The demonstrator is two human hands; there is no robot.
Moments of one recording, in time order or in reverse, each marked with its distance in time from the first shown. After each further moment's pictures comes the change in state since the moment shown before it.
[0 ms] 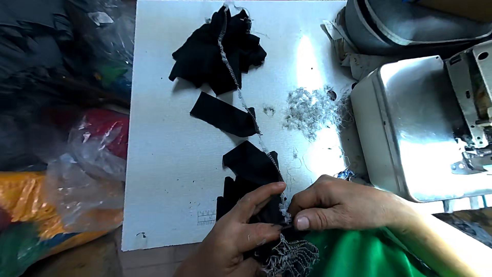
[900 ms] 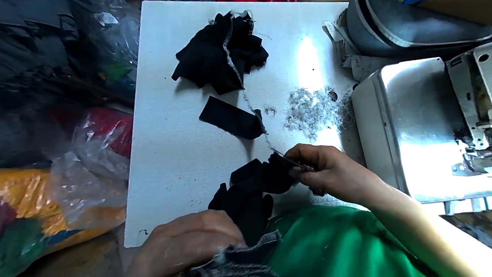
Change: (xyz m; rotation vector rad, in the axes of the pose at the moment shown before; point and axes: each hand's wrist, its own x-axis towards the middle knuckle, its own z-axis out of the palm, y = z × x) left_hand -0.005 0.035 -0.045 -0.030 0.059 0.011; right_hand 0.018 -0.007 -0.005 -0.014 0.454 0.134
